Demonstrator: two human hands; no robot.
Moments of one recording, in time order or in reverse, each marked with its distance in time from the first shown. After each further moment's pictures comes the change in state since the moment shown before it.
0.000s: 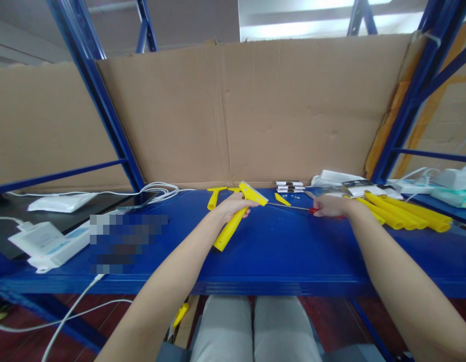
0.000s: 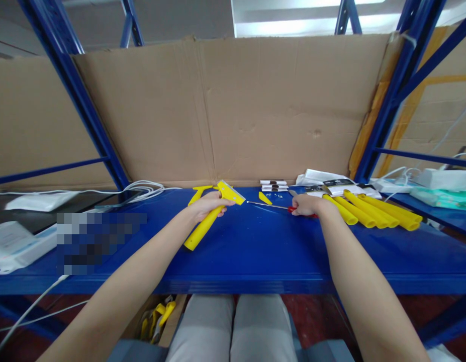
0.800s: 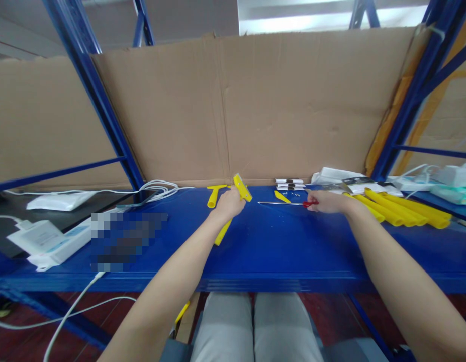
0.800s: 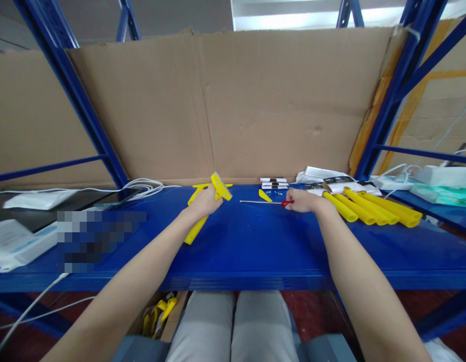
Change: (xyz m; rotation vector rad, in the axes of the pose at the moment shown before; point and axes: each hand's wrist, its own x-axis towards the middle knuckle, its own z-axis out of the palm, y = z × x) left_hand -0.001 -0.004 -0.005 1.218 0.429 0.038; right_hand 0.000 -0.009 0.002 0.000 0.142 -0.091
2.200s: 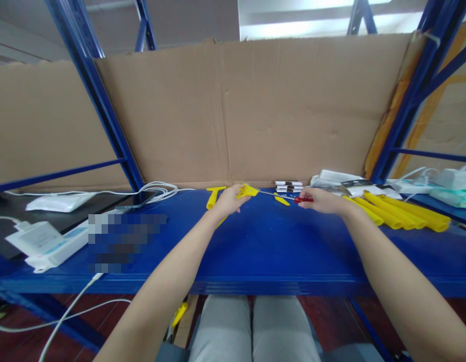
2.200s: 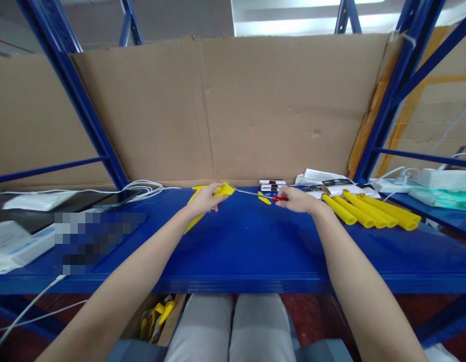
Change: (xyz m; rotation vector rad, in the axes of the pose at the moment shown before) left_hand 0.008 -0.011 0.003 -0.705 -0.043 0.092; right_hand 0.003 -0.011 -0.001 0.278 0.117 -0.146
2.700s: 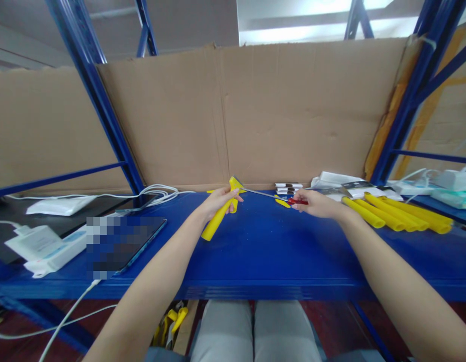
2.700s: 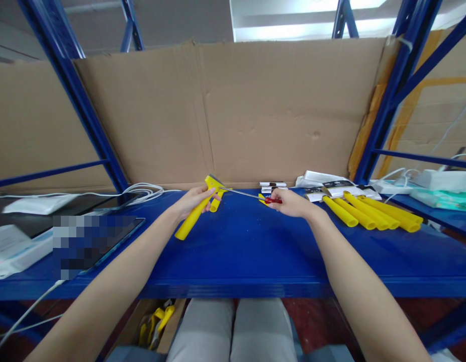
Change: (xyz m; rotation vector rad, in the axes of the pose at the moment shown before) left_hand -0.002 -0.009 -0.029 -0.531 -0.150 -0.104; right_hand -0.002 -0.024 0.007 0.077 0.047 -0.056
